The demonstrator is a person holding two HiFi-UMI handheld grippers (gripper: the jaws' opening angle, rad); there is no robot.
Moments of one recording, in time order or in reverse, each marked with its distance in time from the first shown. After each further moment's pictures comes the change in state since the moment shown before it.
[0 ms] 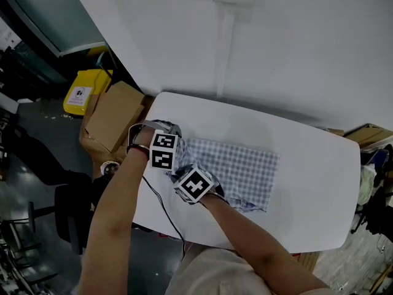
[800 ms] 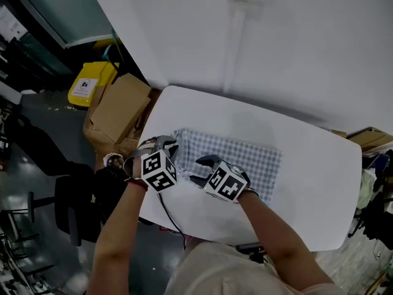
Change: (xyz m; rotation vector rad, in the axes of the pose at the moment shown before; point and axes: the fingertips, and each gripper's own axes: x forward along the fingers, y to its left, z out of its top) left arm -0.047 -0.034 -0.007 -0.591 -0.095 0.288; right arm -0.053 -0.015 -0.022 -0.330 -0.076 0.008
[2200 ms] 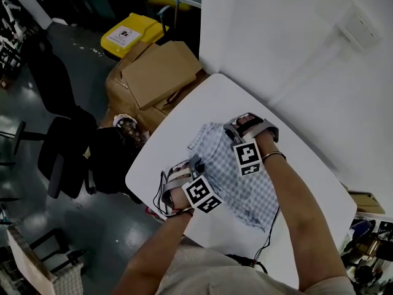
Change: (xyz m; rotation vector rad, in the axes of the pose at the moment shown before) left arm 0.038 -0.087 -0.048 -0.557 0.206 0.198; right arm 0.074 -0.128 0.020 -1.431 0.407 -0.141
